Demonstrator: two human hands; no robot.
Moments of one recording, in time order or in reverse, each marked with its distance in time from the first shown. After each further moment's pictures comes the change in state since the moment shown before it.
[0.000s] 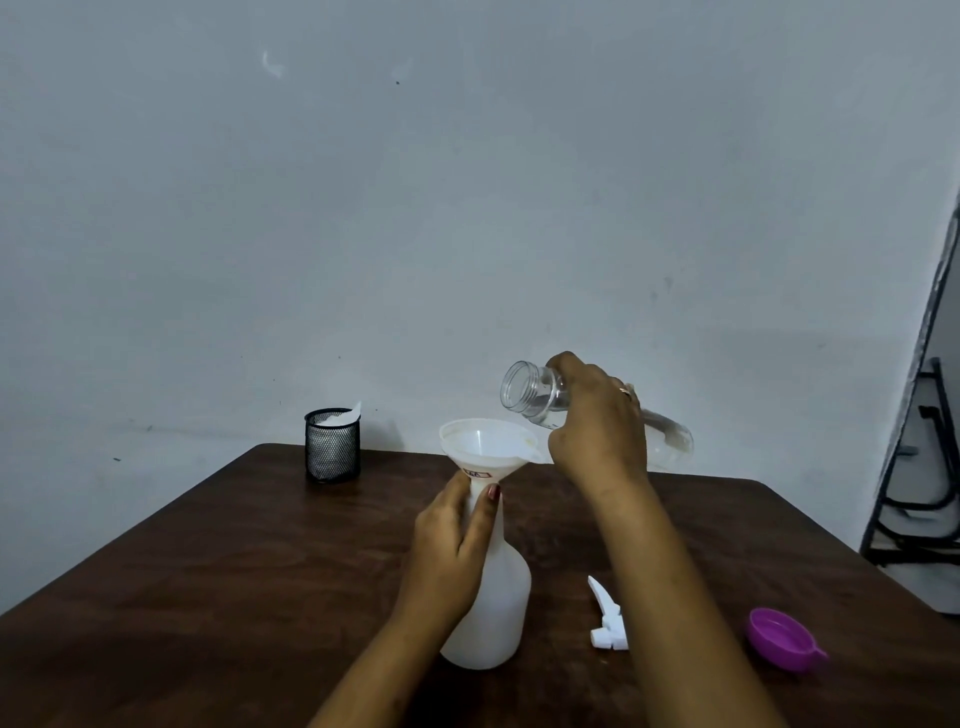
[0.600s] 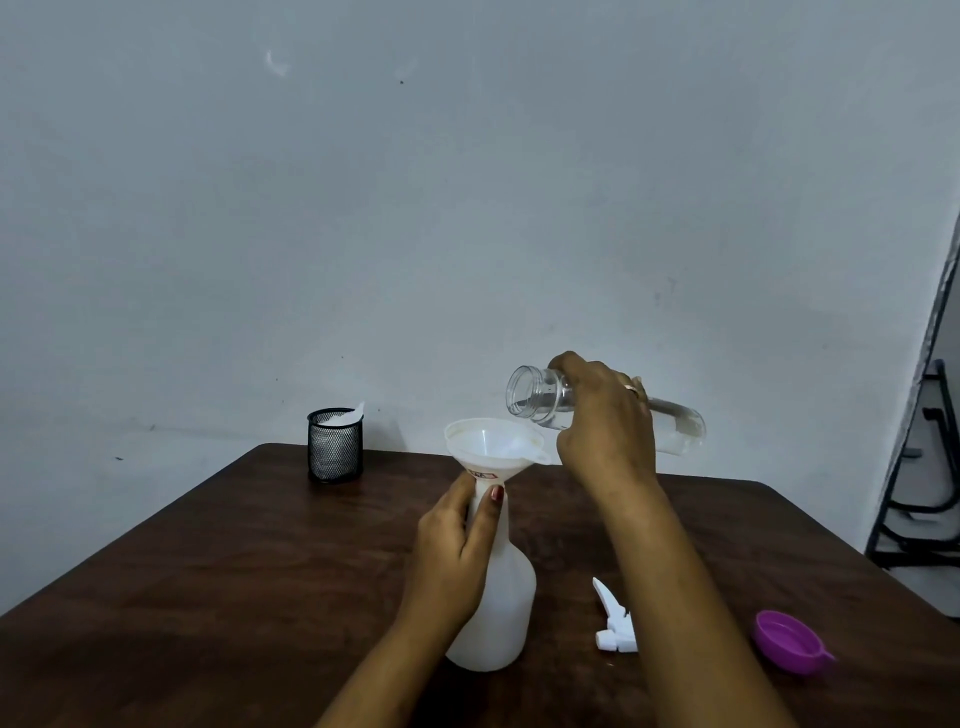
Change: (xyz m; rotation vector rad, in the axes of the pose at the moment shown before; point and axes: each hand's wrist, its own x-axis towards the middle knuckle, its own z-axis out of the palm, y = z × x) left_hand -0.002 -0.007 0.001 -0.079 0.009 -0.016; right_hand 0.000 0.001 0.000 -0.049 0.031 -0.049
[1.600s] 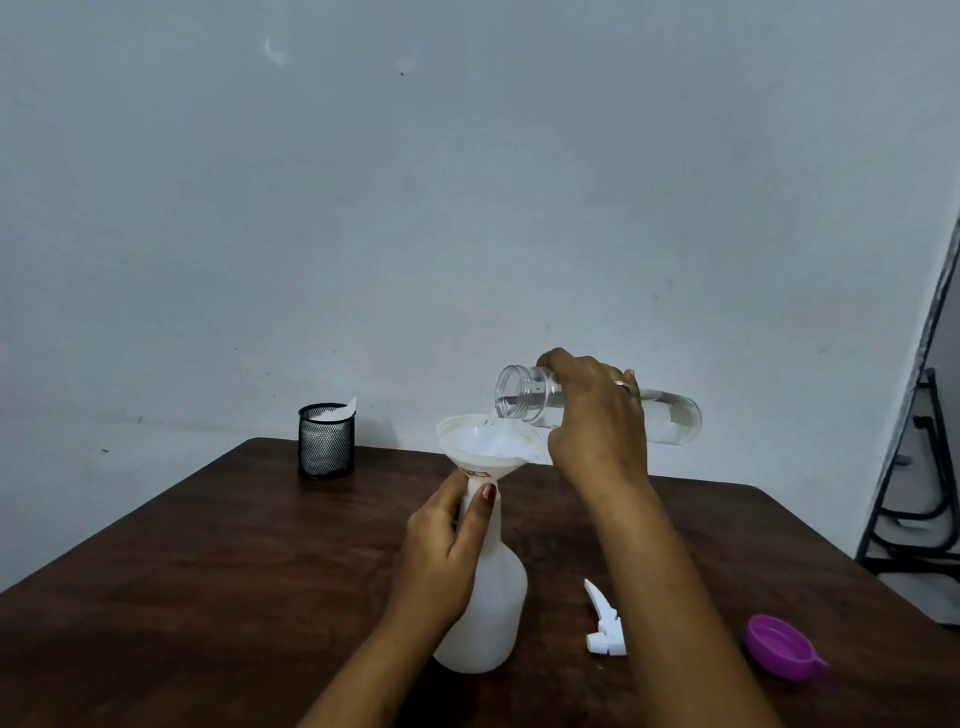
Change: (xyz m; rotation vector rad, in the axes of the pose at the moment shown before) left_hand 0.000 -0.003 0.001 -0.044 0.001 -0.031; right_hand 0.000 -0.004 -0.001 -0.029 -0.013 -0.036
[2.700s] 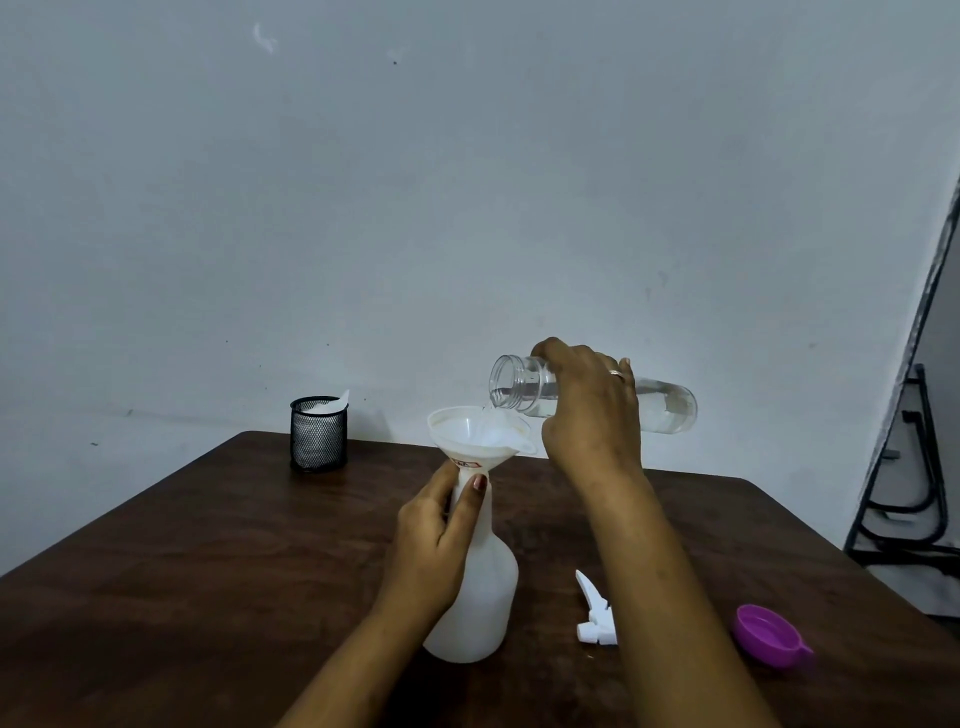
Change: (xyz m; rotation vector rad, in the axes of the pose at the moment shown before) left_hand 0.000 0.002 -0.001 0.000 -0.004 0.003; right_hand 0.000 0.001 -0.002 -0.012 0.005 0.001
